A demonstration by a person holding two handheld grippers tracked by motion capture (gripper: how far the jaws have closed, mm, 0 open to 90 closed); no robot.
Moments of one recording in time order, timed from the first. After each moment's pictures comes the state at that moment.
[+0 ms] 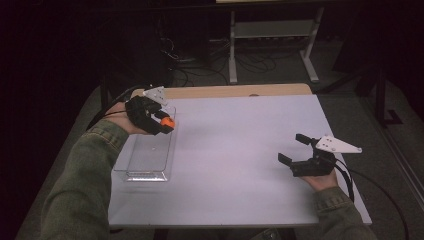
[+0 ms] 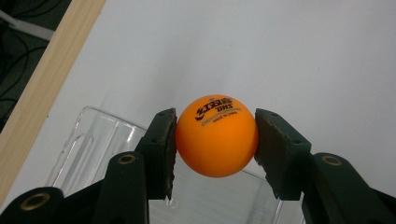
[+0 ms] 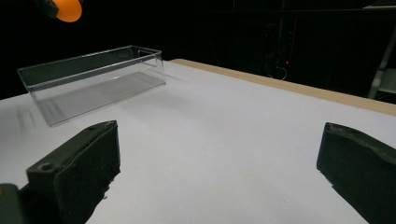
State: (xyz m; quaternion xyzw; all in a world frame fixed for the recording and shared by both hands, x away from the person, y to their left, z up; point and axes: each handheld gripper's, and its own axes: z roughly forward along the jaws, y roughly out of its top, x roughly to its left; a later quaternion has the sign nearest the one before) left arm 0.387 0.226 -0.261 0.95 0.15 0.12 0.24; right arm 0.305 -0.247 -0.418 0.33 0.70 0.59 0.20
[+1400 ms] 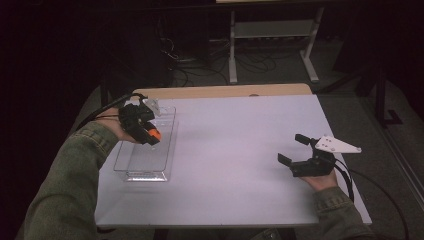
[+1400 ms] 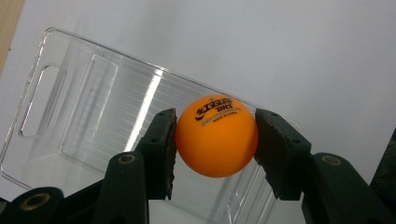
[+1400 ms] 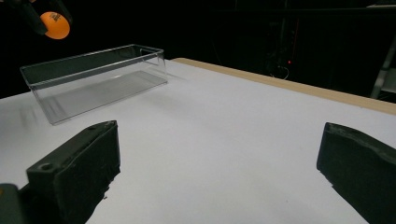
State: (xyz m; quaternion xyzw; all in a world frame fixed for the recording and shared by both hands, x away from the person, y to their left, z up) left arm 0.383 0.242 -0.275 0.97 0.16 0.08 0.13; right arm 0.305 -0.246 -0.418 0.33 0.71 0.59 0.20
